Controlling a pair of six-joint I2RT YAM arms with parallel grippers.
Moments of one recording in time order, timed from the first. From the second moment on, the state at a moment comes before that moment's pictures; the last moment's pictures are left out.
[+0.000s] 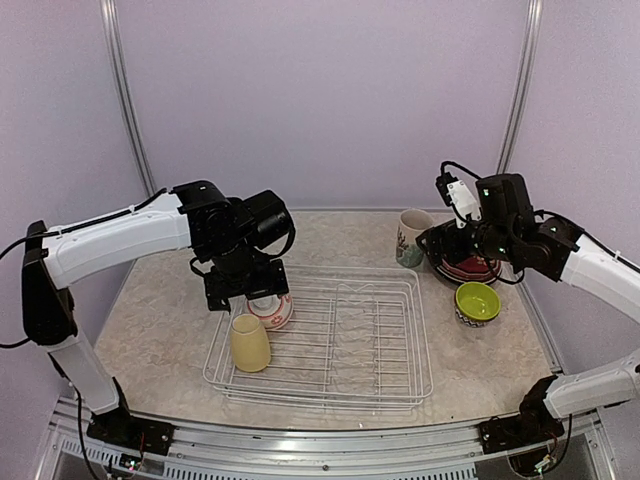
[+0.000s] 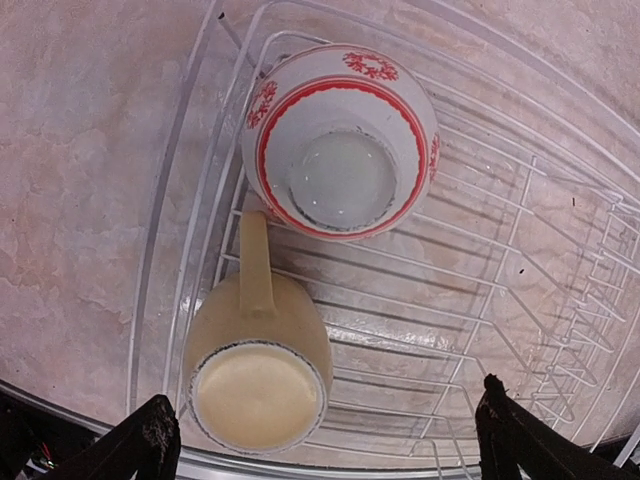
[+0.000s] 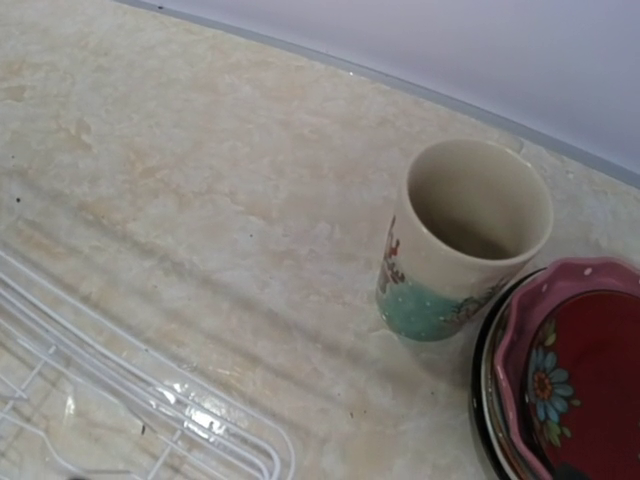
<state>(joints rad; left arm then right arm) -0.94 1.70 1.59 -1.23 -0.20 -1.15 0.63 1.14 1.05 -0.44 0.21 0.03</state>
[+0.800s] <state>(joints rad) -0.94 1.79 1.50 -1.24 -0.20 -1.25 0.63 1.13 1.04 -0.41 0.19 0.02</state>
